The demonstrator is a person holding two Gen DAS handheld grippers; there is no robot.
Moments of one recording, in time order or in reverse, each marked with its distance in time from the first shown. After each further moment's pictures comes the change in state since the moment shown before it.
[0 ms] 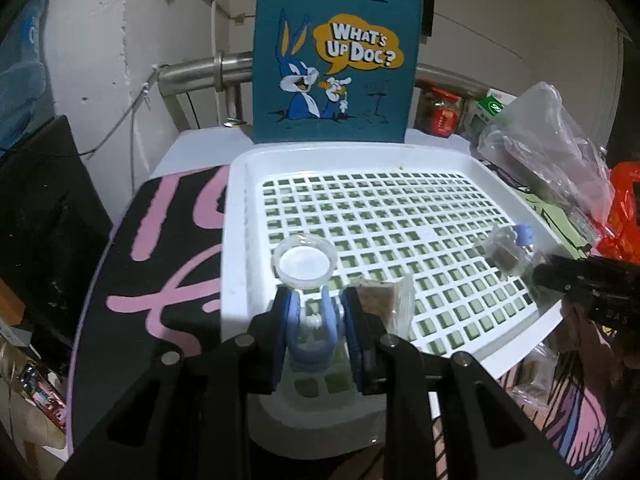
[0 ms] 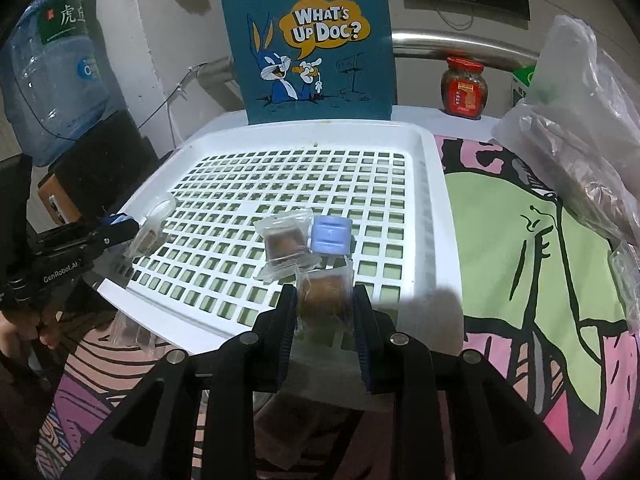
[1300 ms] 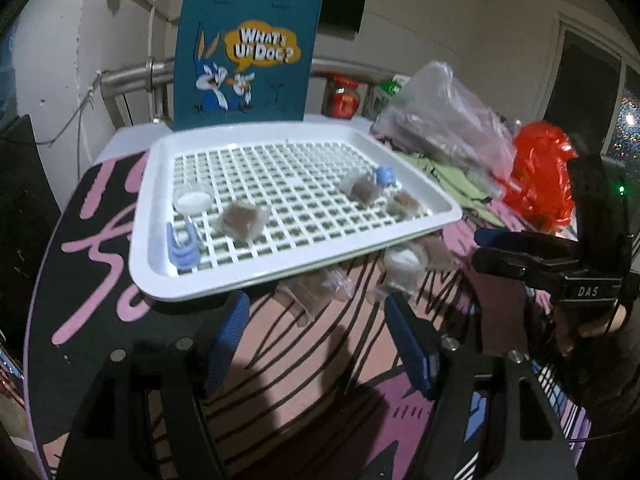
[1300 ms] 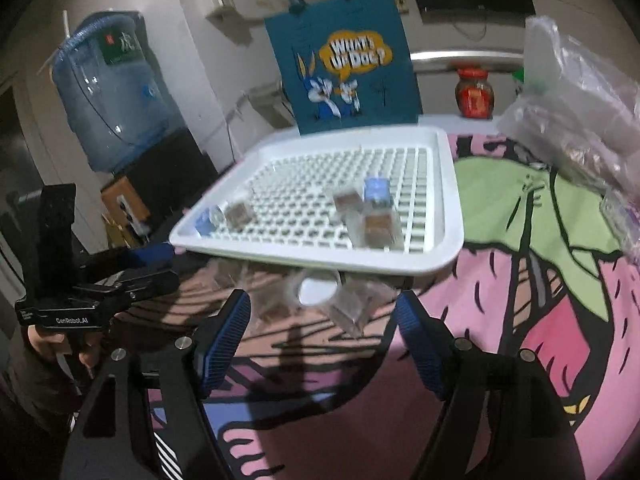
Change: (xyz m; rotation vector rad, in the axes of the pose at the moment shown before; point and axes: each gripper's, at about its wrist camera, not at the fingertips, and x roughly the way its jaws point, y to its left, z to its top) left arm -0.059 -0.050 -0.052 0.080 0.021 -0.234; right arm -0.071 0.012 -0.053 0.032 -0.066 0.166
